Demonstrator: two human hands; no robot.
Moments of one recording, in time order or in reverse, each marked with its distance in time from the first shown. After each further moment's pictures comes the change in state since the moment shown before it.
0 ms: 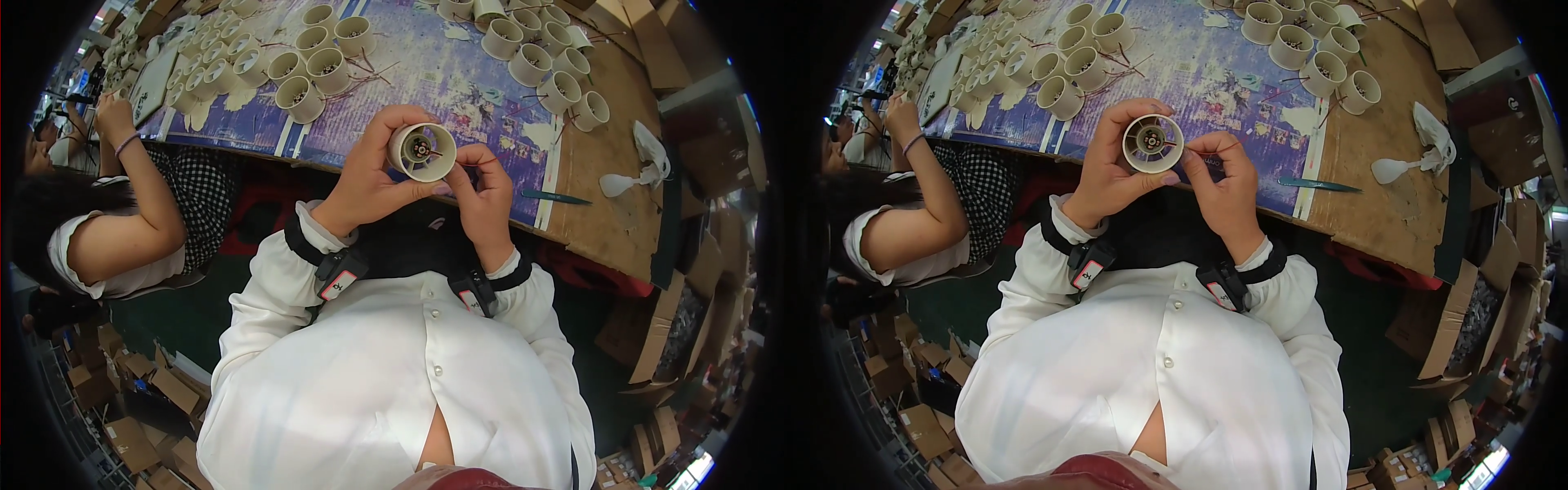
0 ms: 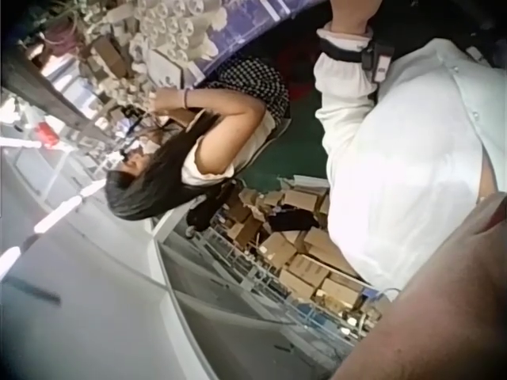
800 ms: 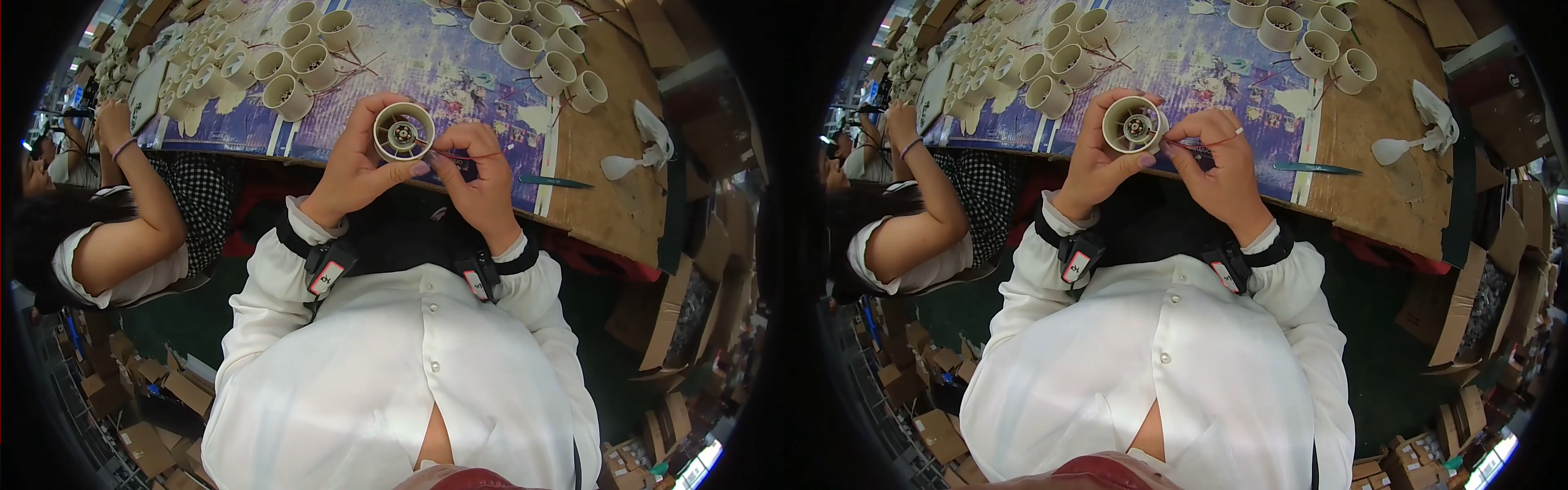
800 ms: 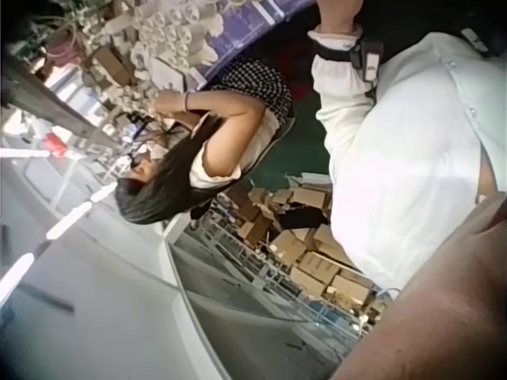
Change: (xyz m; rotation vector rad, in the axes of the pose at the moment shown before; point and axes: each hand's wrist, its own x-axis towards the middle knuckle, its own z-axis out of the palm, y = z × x) left_hand -0.001 -0.002 -0.003 -0.195 0.020 -0.178; right_hand 0.016 -0.015 -0.012 -0.399 -0.081 -0.414
